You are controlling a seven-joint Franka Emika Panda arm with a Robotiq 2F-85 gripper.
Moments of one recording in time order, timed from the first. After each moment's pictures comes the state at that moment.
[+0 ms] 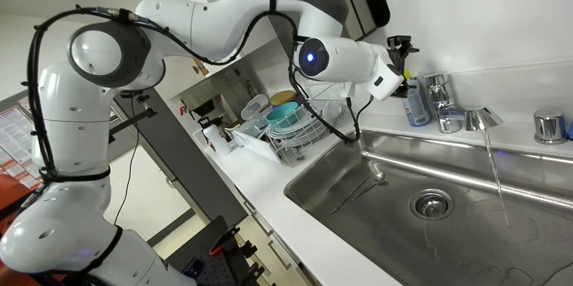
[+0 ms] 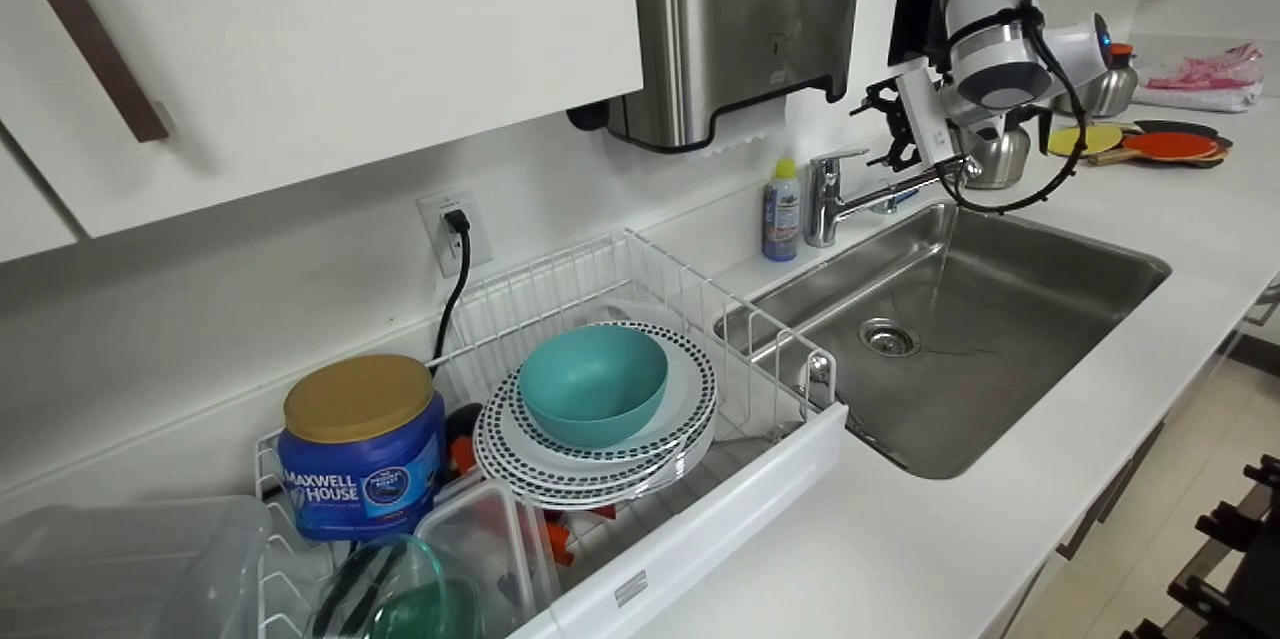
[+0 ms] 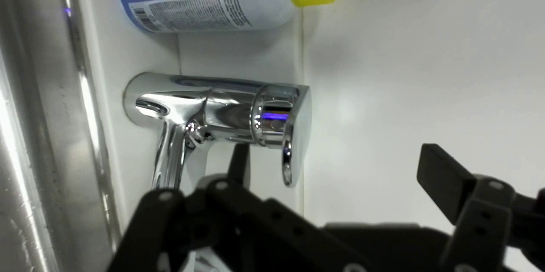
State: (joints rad) arm -0.10 0.67 -0.21 -1.56 1.90 2.79 -0.36
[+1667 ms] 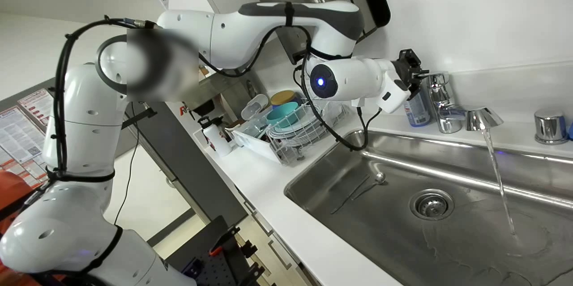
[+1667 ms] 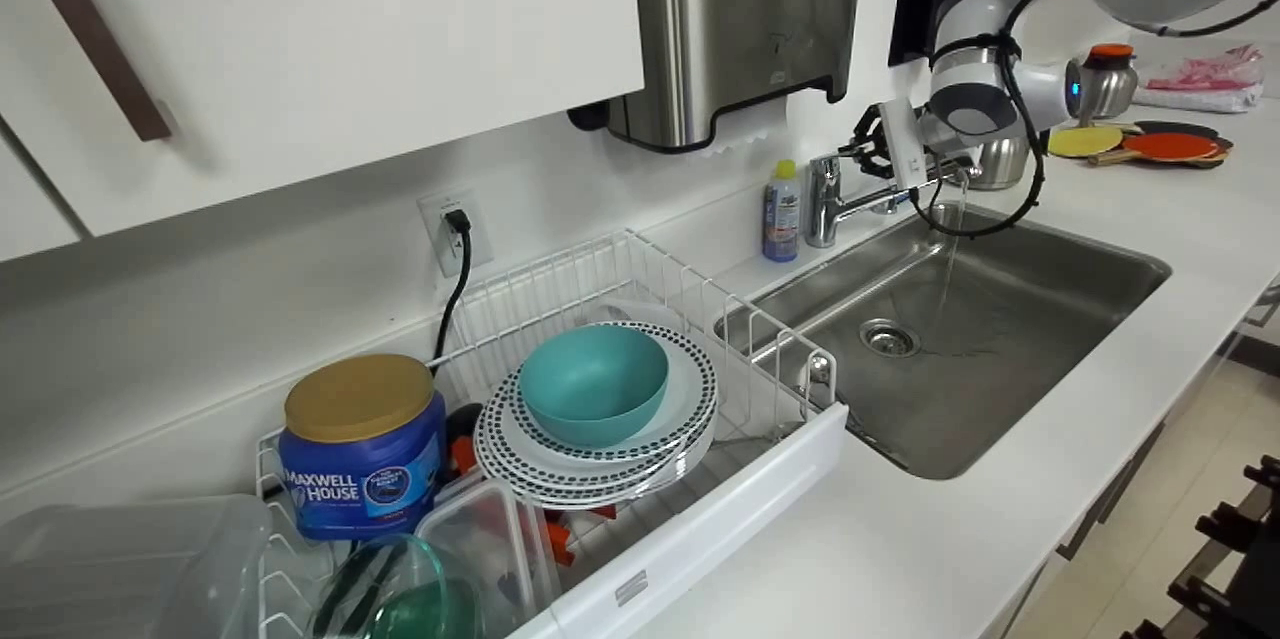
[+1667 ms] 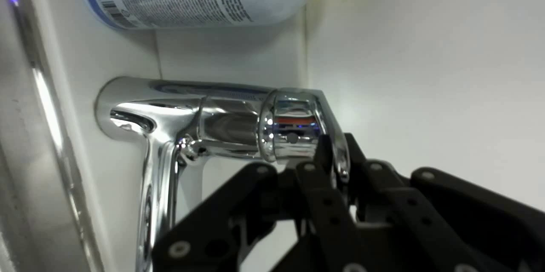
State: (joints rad) arm -0.10 0.79 -0.21 -1.45 2.20 2.79 -0.61
